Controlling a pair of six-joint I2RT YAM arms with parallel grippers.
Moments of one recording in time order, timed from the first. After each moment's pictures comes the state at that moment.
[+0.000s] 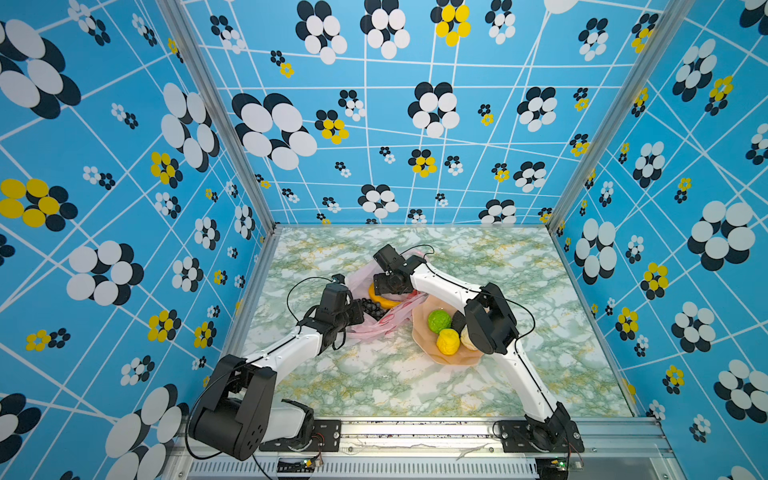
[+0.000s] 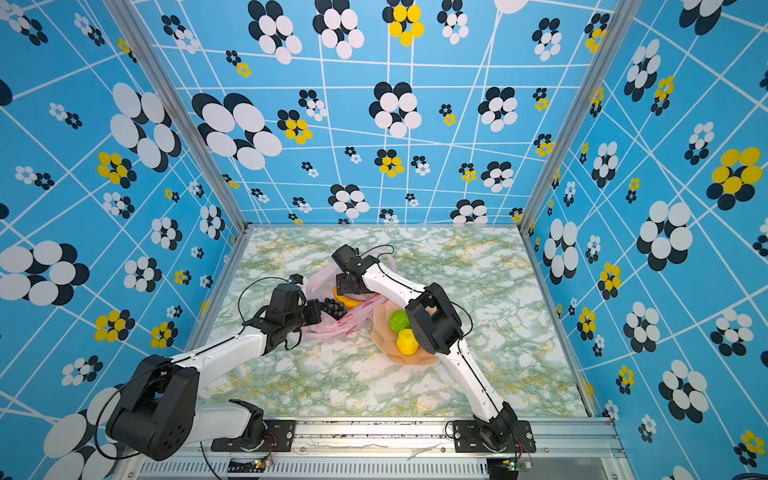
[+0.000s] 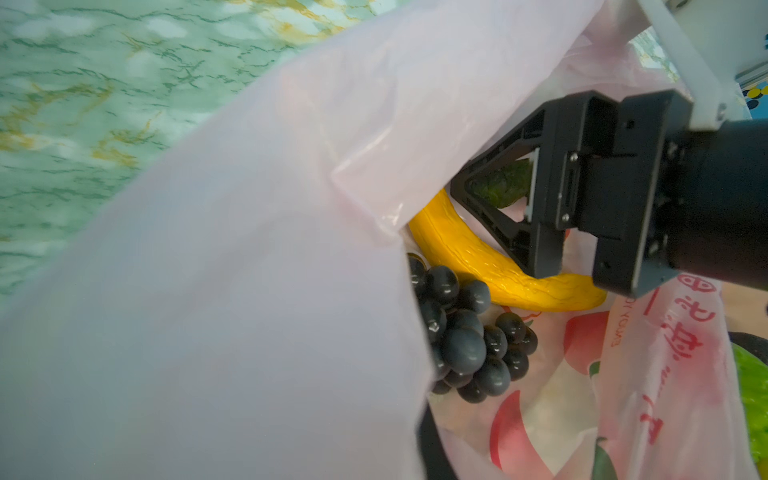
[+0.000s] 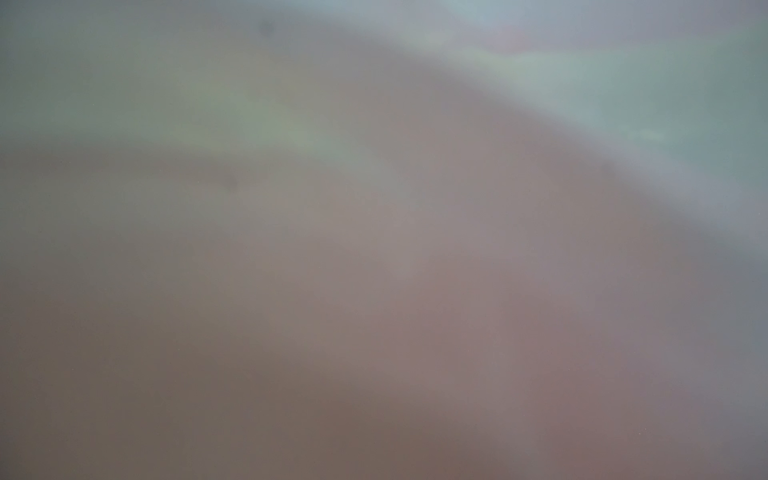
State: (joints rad) left arm -0.33 1.33 0.58 0.02 0.07 -0.49; right arm 0.77 2.45 2.12 -0.74 0.13 0.56
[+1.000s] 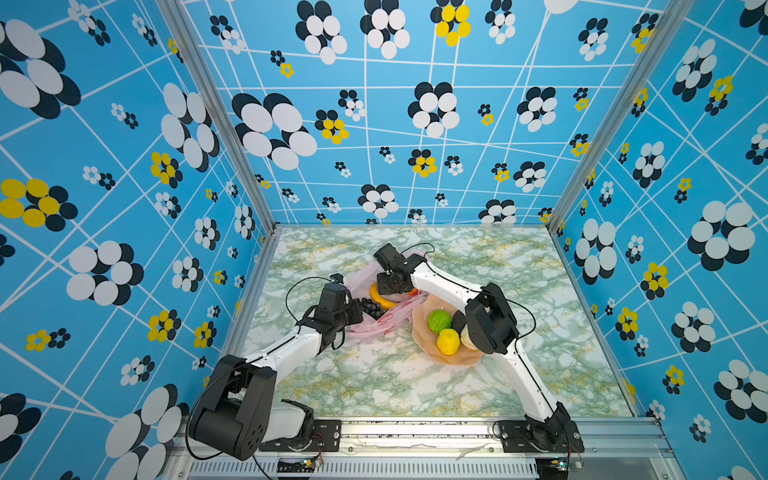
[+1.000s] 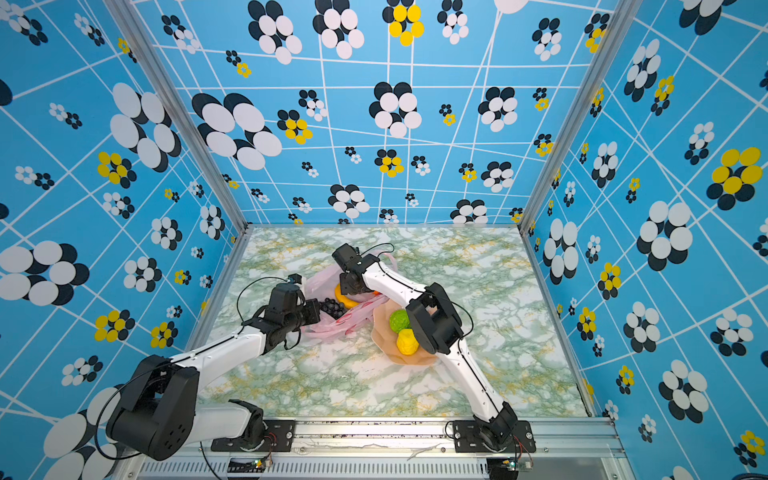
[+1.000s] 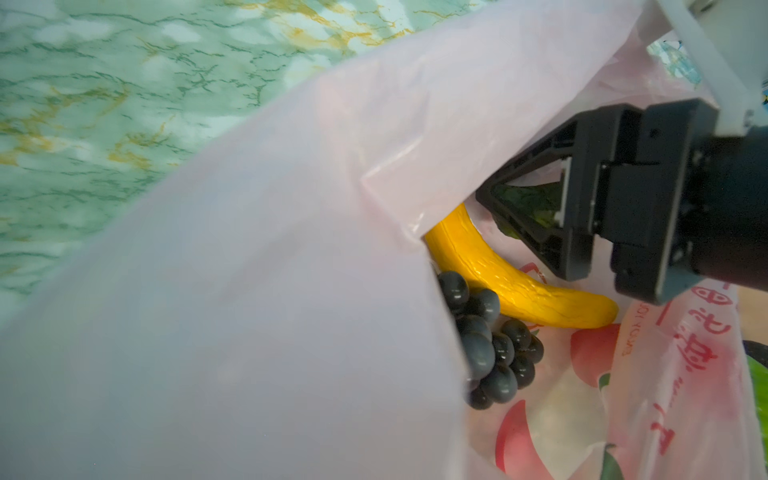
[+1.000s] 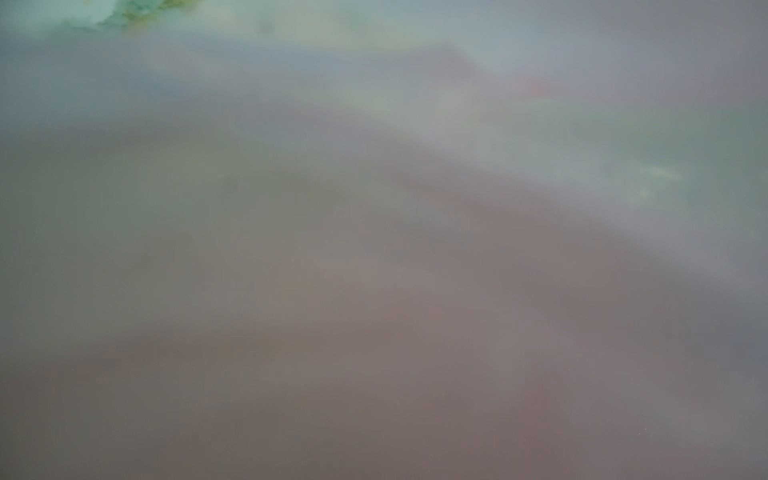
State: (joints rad) left arm -0.31 1.33 0.58 0.02 0.06 -0.48; right arm 0.77 2.41 2.09 -0.76 0.14 0.54
